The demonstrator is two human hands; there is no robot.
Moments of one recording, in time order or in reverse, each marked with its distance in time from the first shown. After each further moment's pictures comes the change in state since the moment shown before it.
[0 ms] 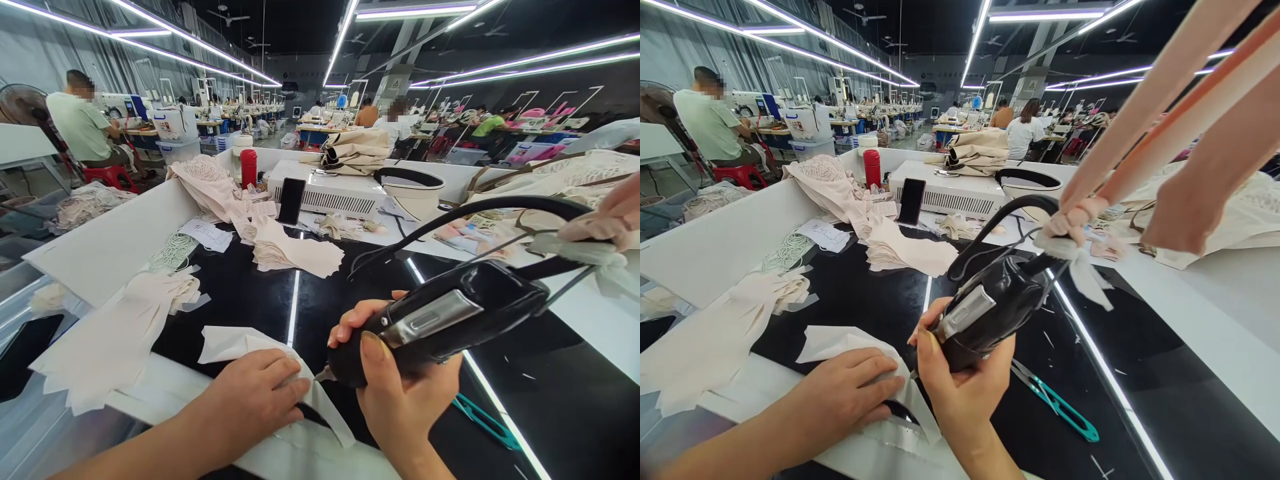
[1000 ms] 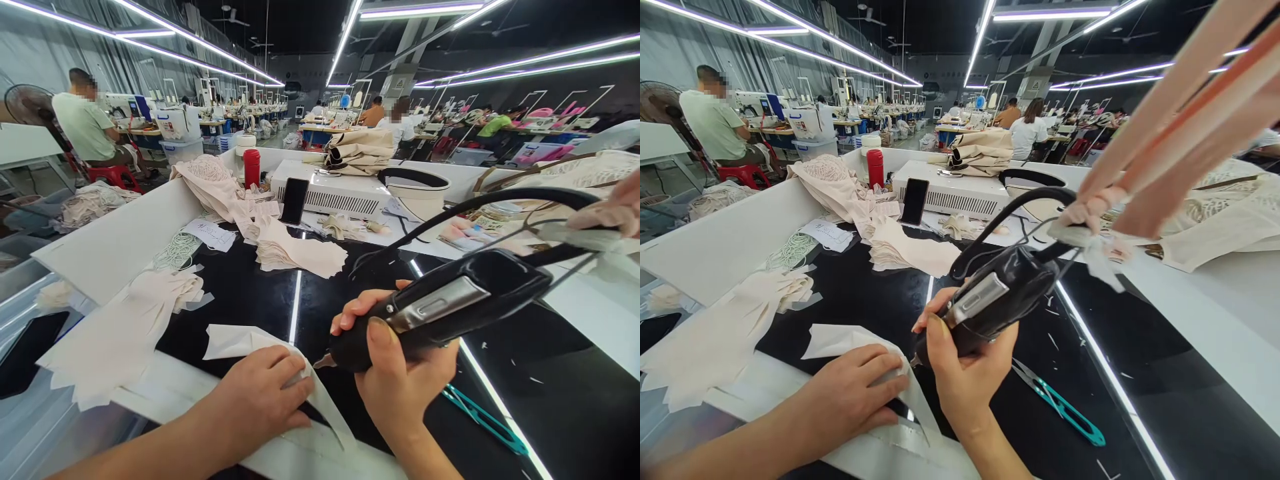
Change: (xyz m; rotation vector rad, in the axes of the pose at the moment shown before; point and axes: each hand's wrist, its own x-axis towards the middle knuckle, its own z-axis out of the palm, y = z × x) left_hand 0.004 0.000 0.007 0.035 0.039 -0.014; right_hand 0.009 0.009 0.004 0.020 0.029 0.004
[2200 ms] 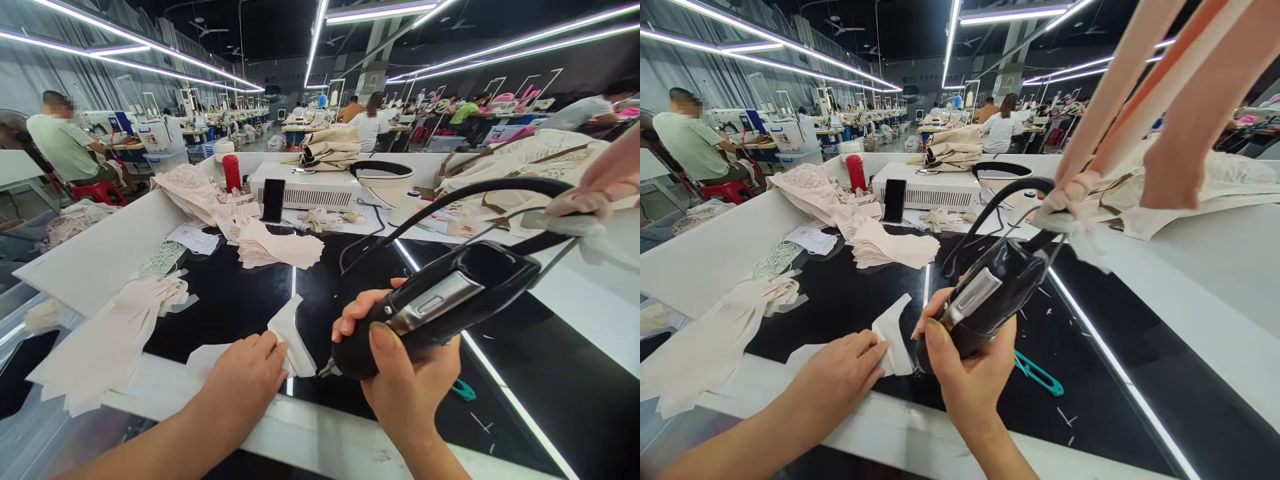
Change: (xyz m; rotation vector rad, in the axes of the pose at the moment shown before) left_hand 0.010 0.012 -0.006 0.197 -0.374 -0.227; right_hand -0.008 -0.029 -0.028 0.007 0.039 0.036
